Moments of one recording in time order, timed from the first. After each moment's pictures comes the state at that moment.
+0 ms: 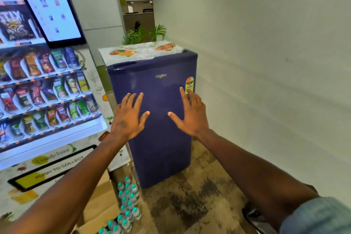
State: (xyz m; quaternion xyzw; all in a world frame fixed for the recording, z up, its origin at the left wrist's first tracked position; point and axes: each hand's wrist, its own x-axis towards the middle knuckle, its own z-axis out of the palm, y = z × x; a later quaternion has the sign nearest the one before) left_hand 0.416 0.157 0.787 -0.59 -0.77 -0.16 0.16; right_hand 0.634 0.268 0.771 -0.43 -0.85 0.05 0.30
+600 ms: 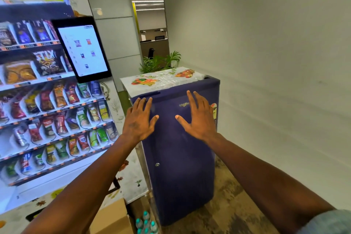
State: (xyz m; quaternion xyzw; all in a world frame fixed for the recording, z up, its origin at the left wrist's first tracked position) left_hand 0.307 0.222 0.855 -0.59 -0.78 -0.13 0.18; right_hand 0.524 0.325 0.834 -0.40 -0.85 0.04 0.35
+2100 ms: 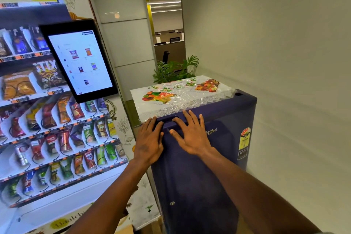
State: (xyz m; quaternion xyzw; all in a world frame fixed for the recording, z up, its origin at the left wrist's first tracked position) left_hand 0.184 0.358 0.794 -0.58 -0.76 -0.21 0.18; right_hand 0.348 0.471 0.797 -0.34 -0.91 0.03 0.25
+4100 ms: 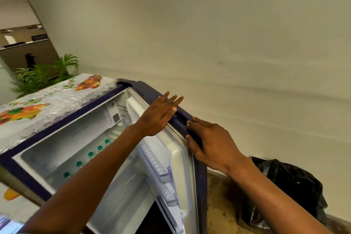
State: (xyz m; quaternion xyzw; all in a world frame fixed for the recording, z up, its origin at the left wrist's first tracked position) left_hand 0.500 0.459 0.835 -0.91 -0.34 -0.21 -0.09; right_hand 0.702 0.302 0.839 -0.54 -0.79 -0.02 0.29
